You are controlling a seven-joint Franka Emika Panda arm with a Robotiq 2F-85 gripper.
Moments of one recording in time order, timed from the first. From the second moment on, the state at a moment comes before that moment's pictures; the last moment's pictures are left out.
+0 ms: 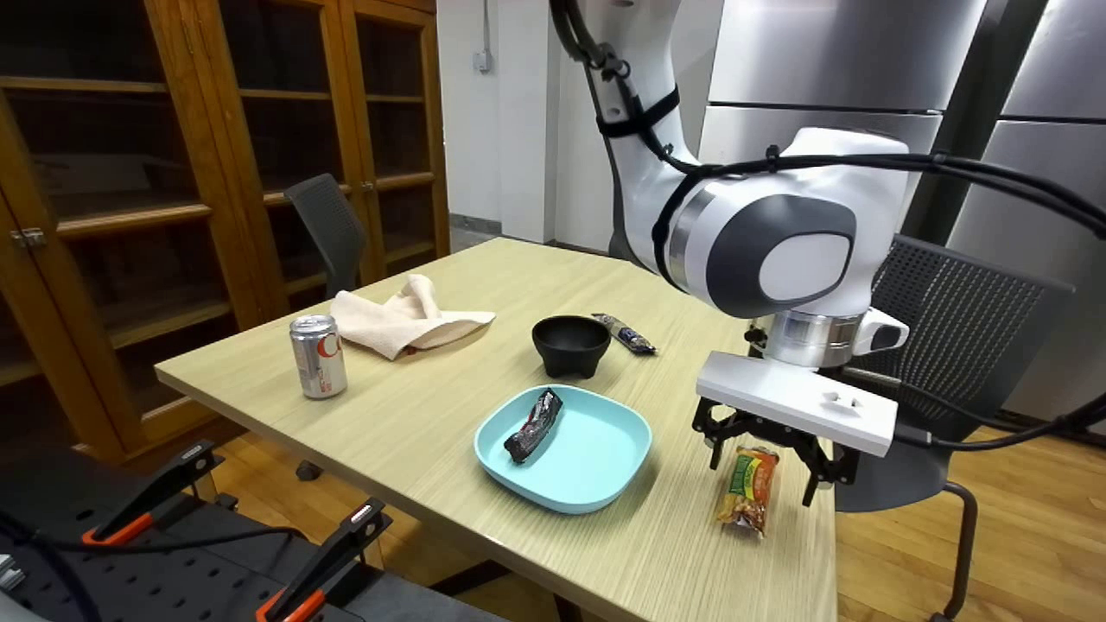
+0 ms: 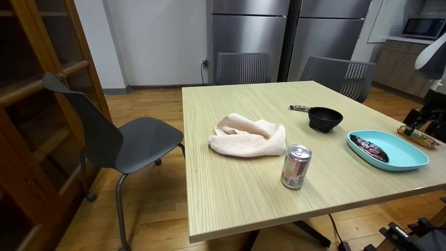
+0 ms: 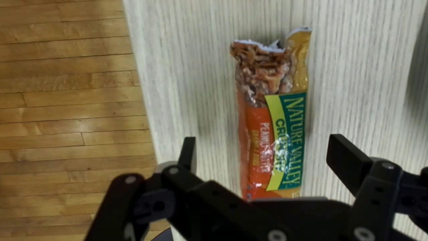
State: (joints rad) arm -0.70 0.67 -0.11 -2.00 0.12 2.72 -0.71
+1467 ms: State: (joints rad) arm -0.73 0.64 -0.08 -2.02 0.11 2.77 -0.72
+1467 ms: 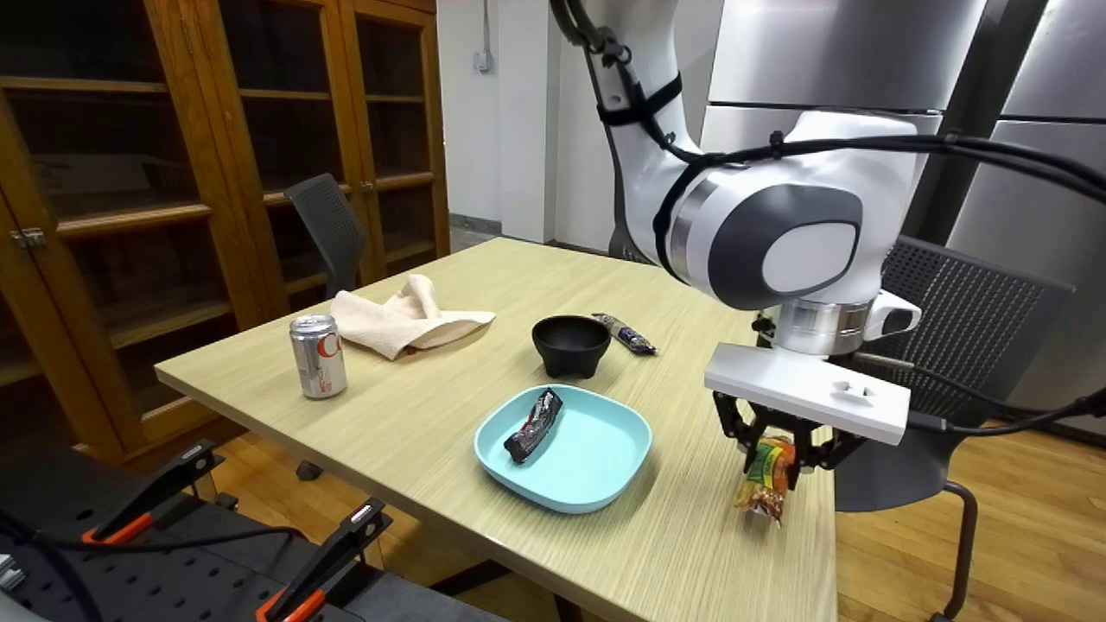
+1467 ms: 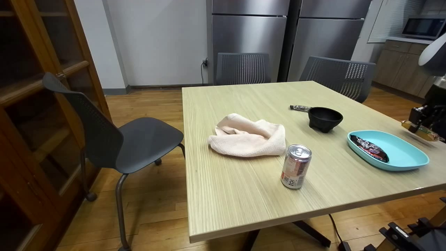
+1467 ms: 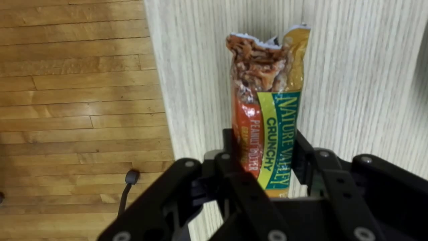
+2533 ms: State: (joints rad) arm -0.80 0.40 0.11 -2.32 0.21 2.81 -0.86
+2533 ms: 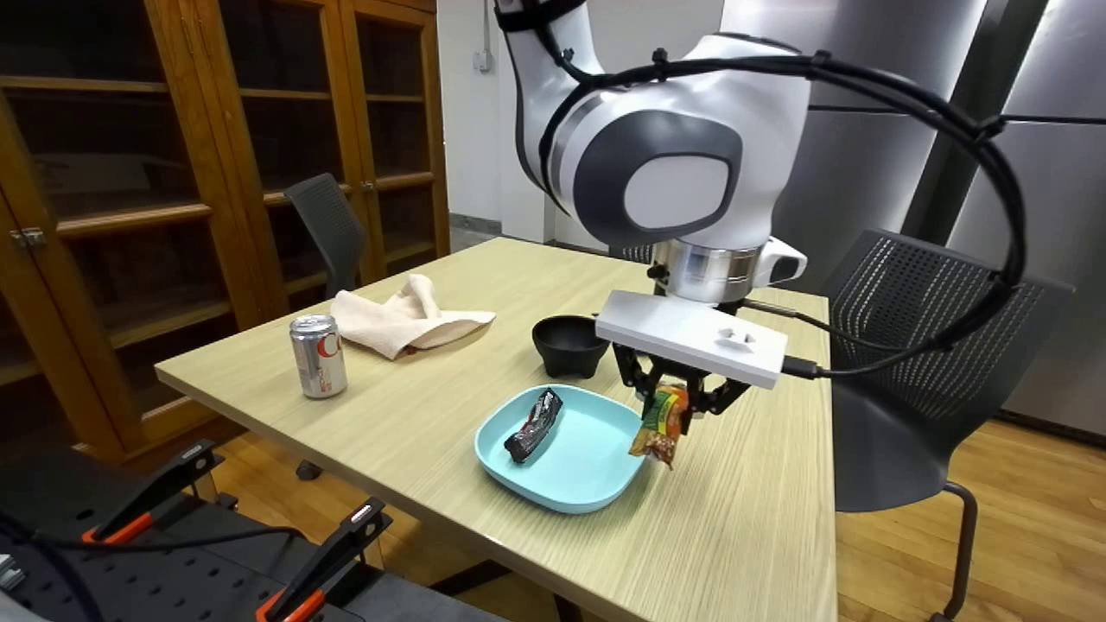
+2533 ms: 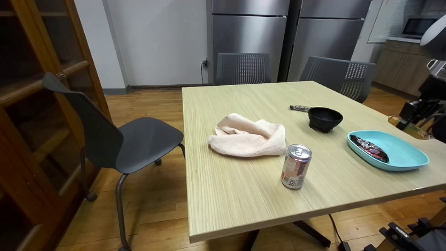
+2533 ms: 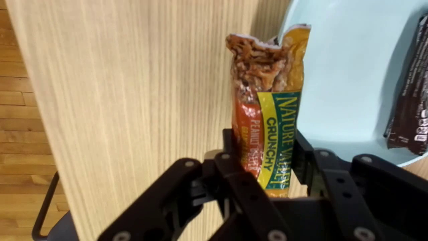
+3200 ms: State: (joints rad) arm -0.75 0.39 0.22 -2.49 0.22 2.96 -0.87
